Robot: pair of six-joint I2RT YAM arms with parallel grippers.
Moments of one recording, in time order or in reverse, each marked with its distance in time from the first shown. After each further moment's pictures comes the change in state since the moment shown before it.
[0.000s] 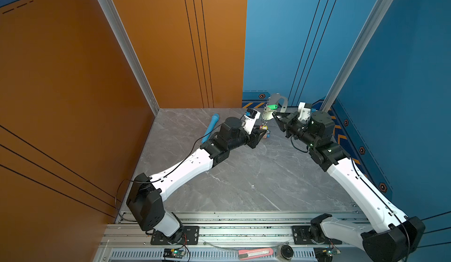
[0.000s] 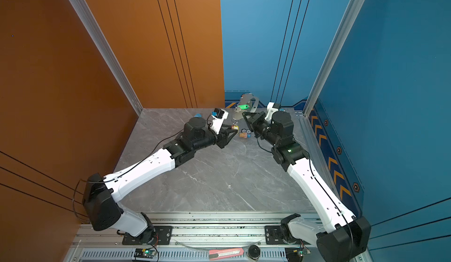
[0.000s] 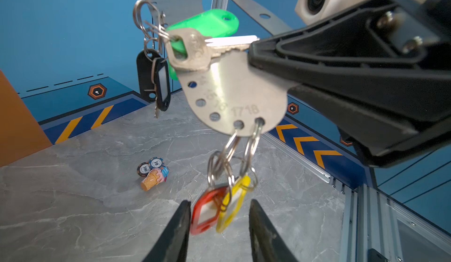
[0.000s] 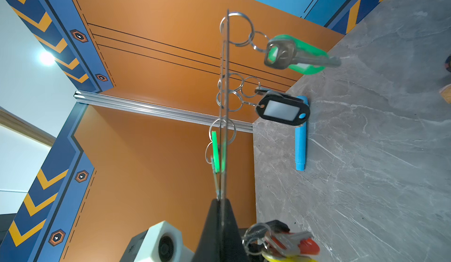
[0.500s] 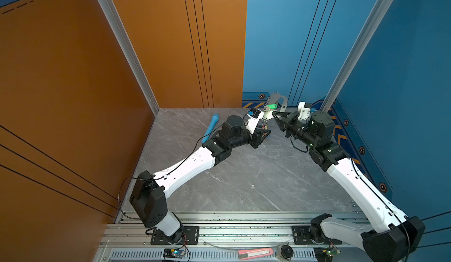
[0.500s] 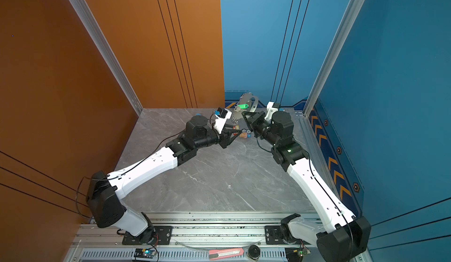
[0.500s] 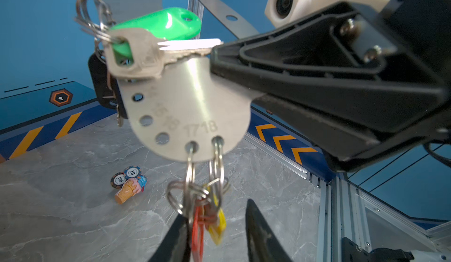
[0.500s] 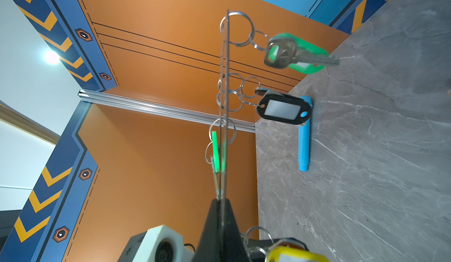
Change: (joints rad) left arm -0.002 0.033 0.035 0.004 0.086 -0.014; right arm 0.001 0.000 0.000 0.009 -0.002 0.000
